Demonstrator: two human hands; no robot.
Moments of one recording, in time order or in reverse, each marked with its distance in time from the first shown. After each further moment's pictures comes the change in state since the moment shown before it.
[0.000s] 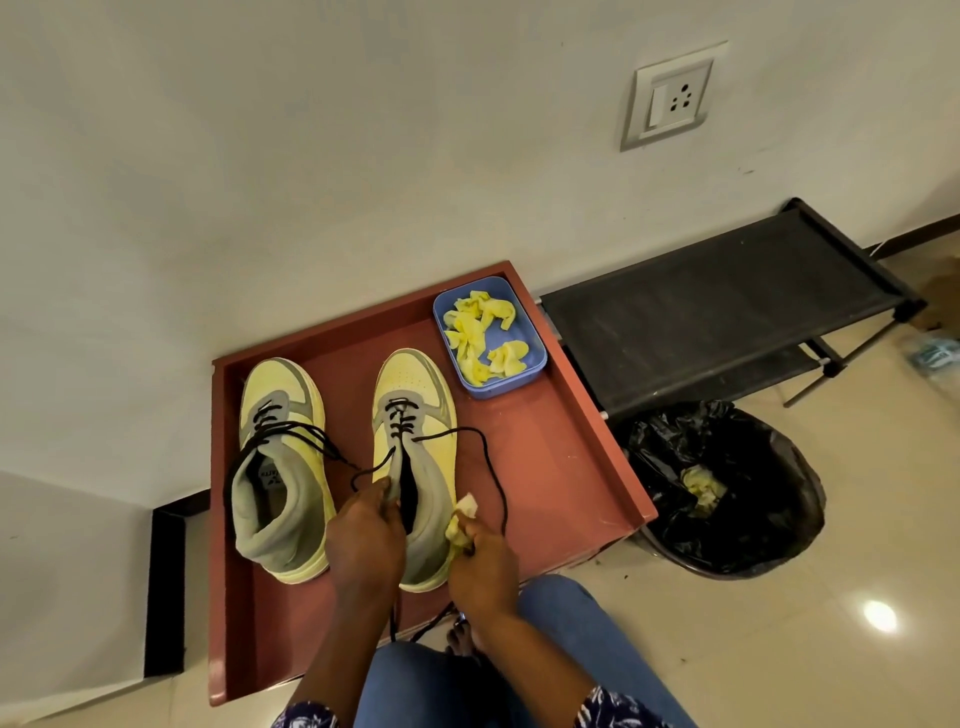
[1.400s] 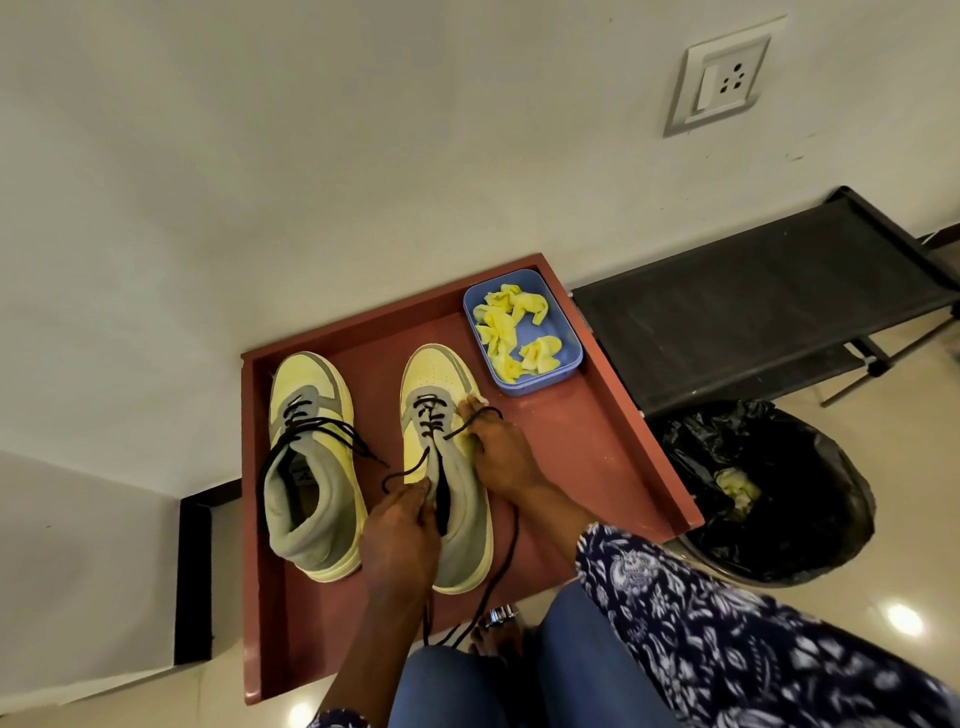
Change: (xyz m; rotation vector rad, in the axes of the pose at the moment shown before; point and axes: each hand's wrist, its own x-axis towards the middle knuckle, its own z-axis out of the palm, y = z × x) left_hand 0.006 -0.015 0.006 0.023 -0.018 0.145; right_hand 0.111 -0.052 -0.007 -0.457 -0.145 -0.554
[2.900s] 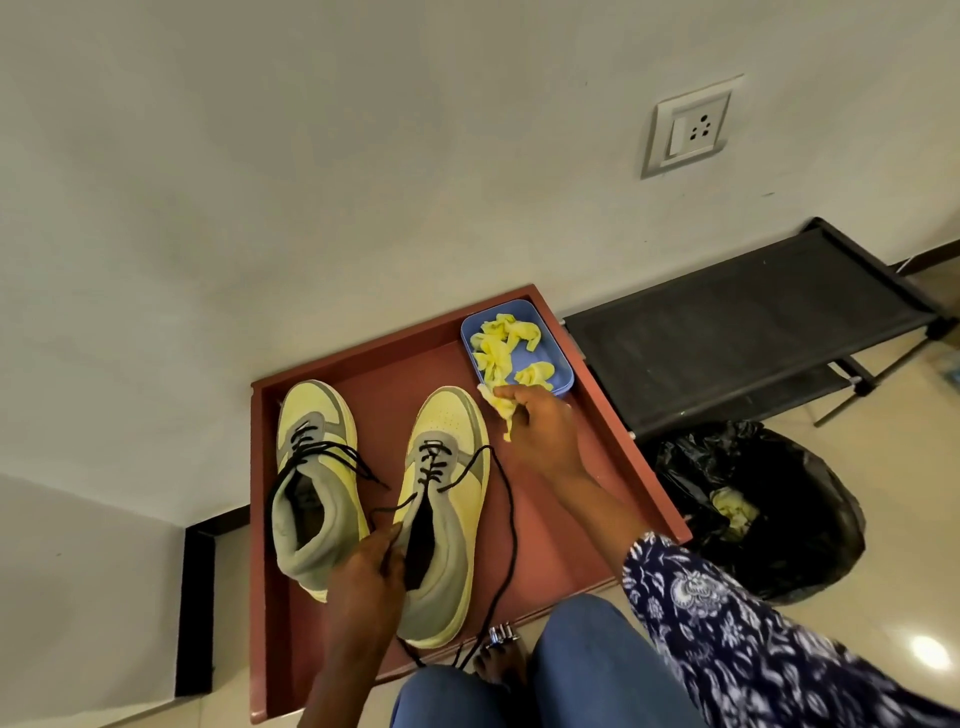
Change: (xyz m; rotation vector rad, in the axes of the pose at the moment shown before) left_hand -0.018 -0.016 -0.037 -0.107 -0.115 -0.073; right_hand -0.012 -0.020 -0.063 0.054 0.416 0.003
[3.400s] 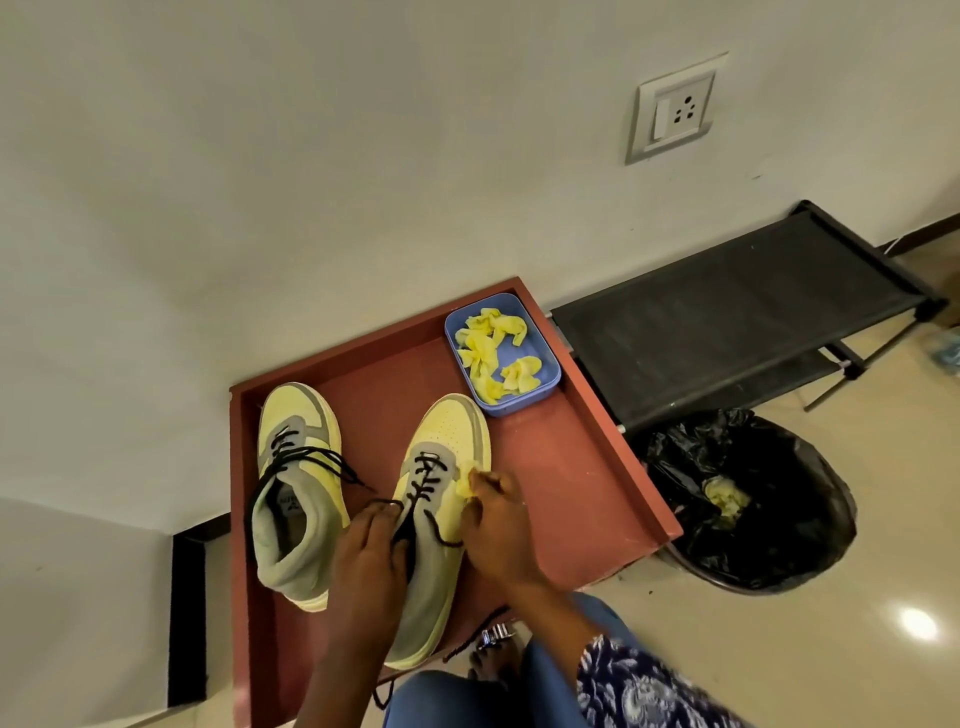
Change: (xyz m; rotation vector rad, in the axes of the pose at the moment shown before) left_hand 0.012 0.004 0.010 0.185 0.023 0.223; right_hand -0.081 0.014 0.051 -0.003 -0.227 0.218
